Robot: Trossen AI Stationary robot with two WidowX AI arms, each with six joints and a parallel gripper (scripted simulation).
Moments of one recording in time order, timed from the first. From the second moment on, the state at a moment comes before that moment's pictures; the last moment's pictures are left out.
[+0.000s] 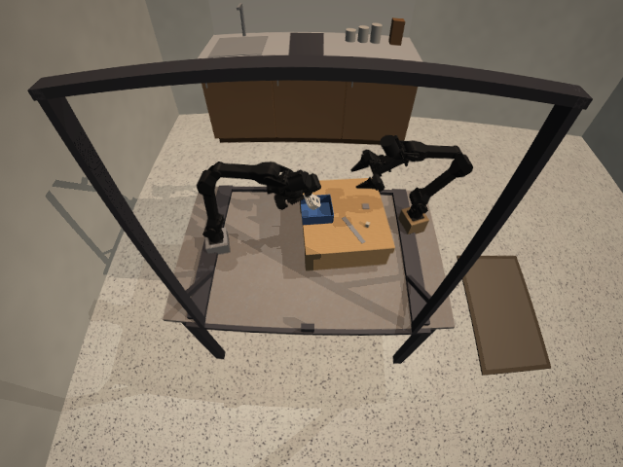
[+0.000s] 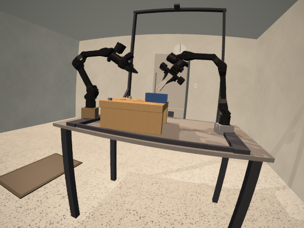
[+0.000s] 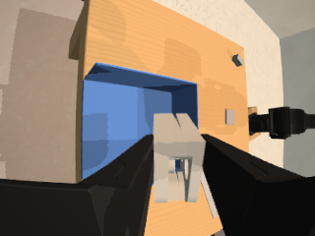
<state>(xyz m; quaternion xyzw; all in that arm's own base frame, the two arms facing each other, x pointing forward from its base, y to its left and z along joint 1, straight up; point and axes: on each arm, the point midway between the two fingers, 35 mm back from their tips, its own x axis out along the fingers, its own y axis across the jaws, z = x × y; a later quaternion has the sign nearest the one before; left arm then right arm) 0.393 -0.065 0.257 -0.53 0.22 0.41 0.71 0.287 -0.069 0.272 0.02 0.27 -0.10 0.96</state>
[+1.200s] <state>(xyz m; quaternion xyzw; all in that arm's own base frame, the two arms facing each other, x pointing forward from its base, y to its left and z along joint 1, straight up) 0.388 -0.066 0.246 -0.57 0.16 0.35 0.72 0.287 -0.069 0.272 0.02 0.27 -0.10 0.96</state>
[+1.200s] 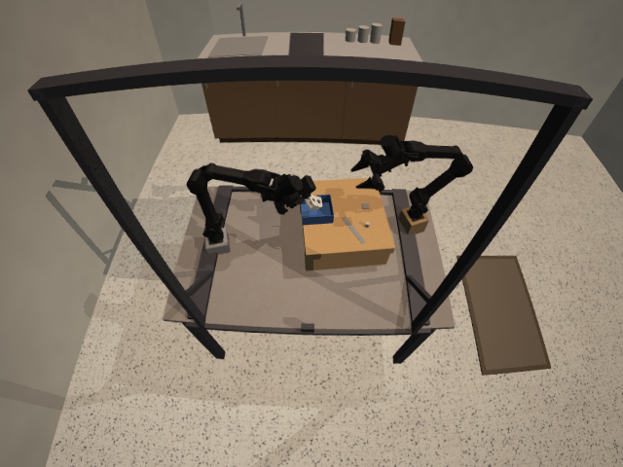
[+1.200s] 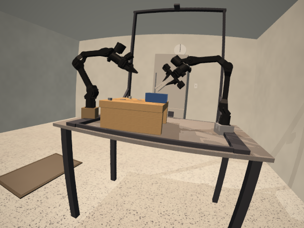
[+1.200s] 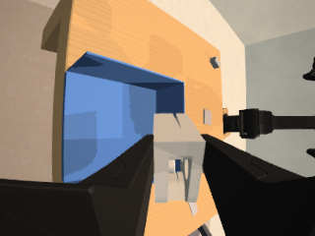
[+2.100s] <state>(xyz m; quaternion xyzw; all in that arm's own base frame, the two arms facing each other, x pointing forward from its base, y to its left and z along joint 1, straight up) 0.370 -0.064 0.230 -0.63 0.07 0.28 0.72 0.287 -0.069 0.272 0.02 0.27 -0.10 0.96</state>
